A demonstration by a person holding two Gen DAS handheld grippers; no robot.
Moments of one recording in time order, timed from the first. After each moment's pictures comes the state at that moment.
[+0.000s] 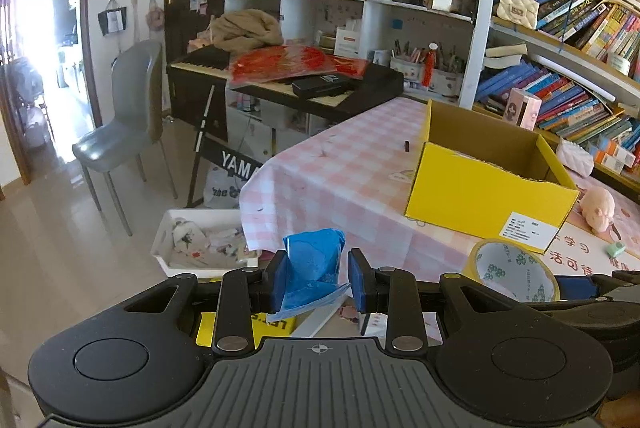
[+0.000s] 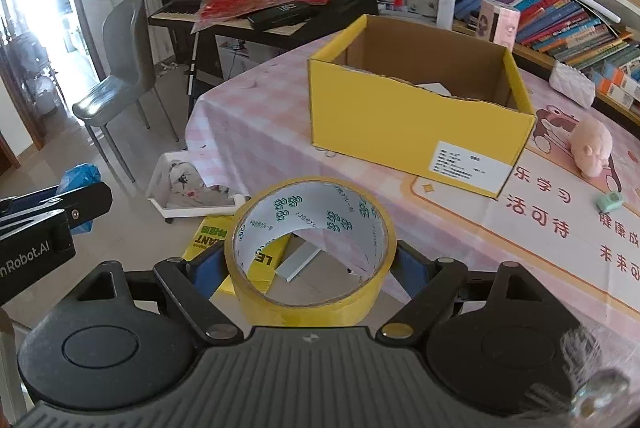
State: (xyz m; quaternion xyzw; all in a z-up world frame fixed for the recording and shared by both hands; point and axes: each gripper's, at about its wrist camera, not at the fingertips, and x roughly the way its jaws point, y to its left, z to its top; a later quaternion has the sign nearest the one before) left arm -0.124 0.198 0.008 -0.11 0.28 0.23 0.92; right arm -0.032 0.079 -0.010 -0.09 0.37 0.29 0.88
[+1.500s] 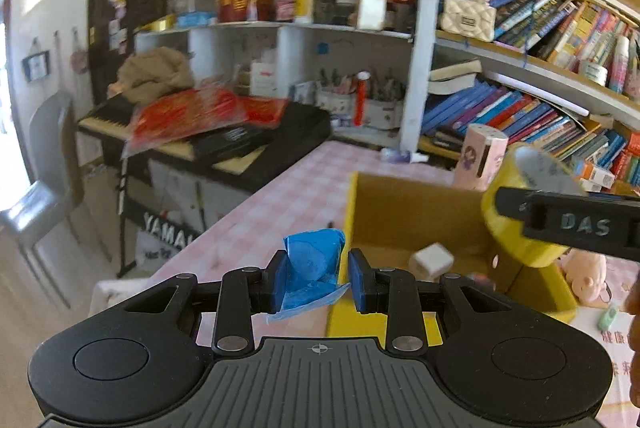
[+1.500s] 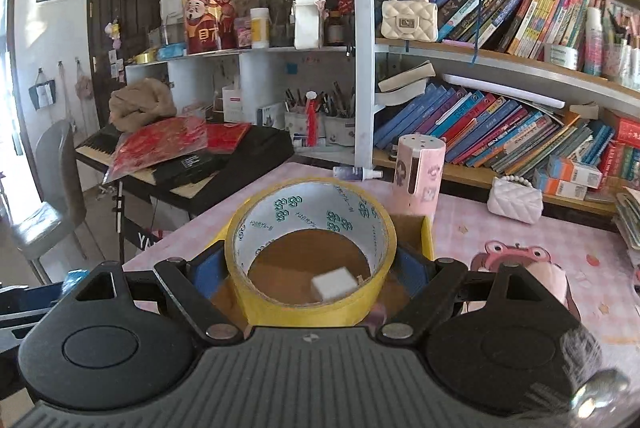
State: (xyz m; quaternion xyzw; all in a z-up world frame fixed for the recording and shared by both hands) left arm 0.088 0.200 0.037 -0.07 0.25 0.14 0.95; right arm 0.158 0.054 0.060 -0.03 0.22 0.21 0.95
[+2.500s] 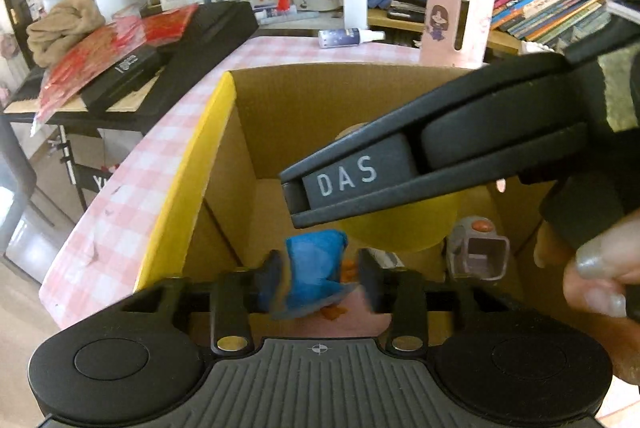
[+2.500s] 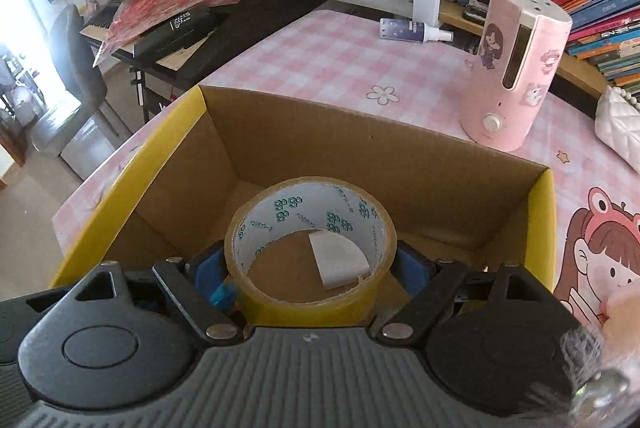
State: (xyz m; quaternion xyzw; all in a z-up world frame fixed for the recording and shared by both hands) left arm 0.233 0.156 -0.040 -0.01 0.42 0.08 0.90; right arm 0.330 0.108 -0.026 -0.08 0.45 0.28 0.84
